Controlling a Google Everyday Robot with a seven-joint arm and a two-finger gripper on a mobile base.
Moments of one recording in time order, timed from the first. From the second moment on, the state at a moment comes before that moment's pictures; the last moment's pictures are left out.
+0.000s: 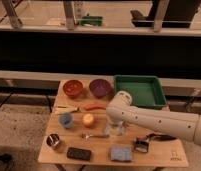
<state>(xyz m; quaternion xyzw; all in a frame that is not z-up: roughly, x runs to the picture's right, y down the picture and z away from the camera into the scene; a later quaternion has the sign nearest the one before) 0.076 0.199 0.817 -0.27 -0.02 0.03 0.96</state>
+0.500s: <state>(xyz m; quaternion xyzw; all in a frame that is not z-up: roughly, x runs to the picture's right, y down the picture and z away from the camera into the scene) 0.066 0.180 0.785 -0.21 -0.05 0.02 0.98</state>
